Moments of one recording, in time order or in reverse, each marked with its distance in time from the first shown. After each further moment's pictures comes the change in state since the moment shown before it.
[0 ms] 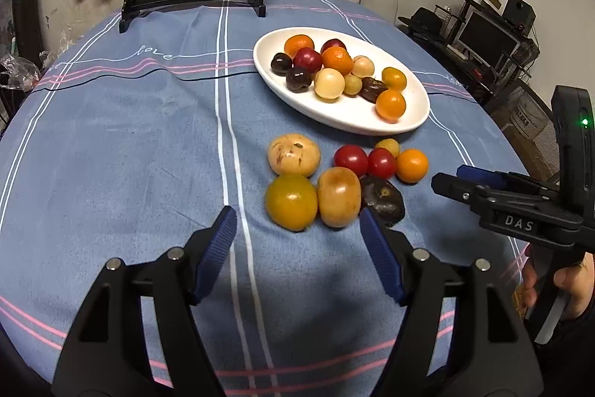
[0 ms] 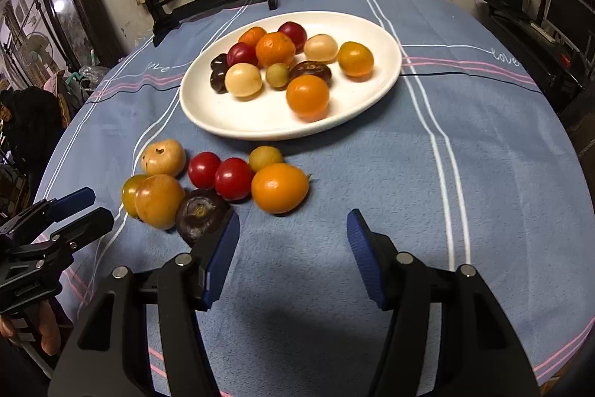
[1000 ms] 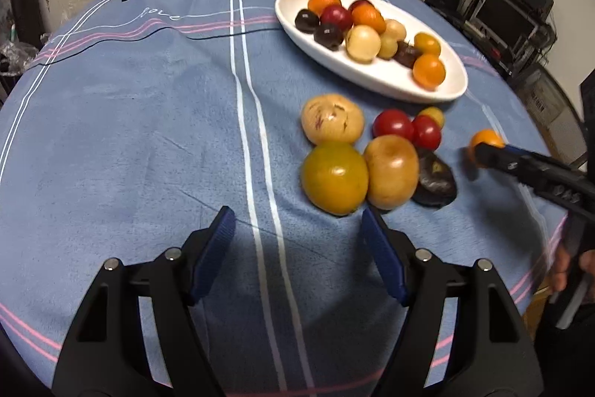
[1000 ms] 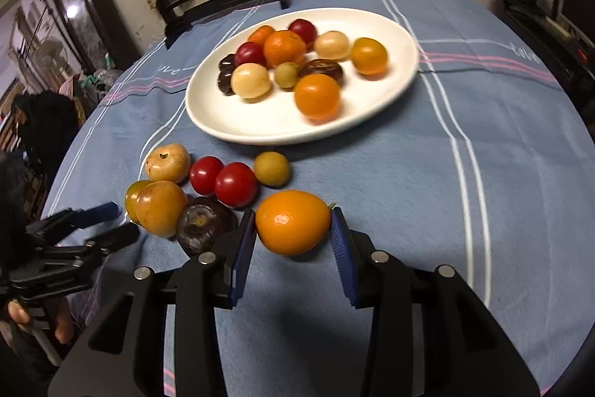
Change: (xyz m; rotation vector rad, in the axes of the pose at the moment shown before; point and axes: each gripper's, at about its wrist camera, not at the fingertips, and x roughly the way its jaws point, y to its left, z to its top) left arm 0.043 0.018 -0.005 -0.002 0.122 0.046; right arm 0.009 -0.020 0.001 0.036 0.003 0.088
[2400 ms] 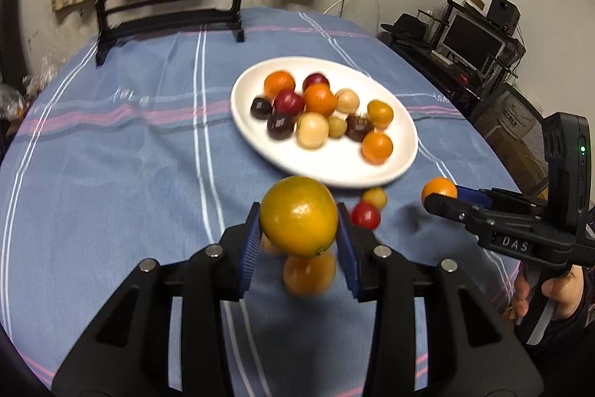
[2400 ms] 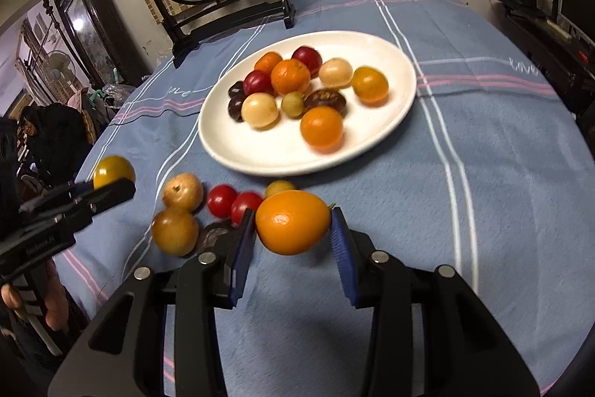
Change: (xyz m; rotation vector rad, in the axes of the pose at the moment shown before) left arm -0.043 -0.028 0.062 0.076 -0.157 -0.094; right arm -0.015 0.004 0.030 -0.035 -0.056 0.017
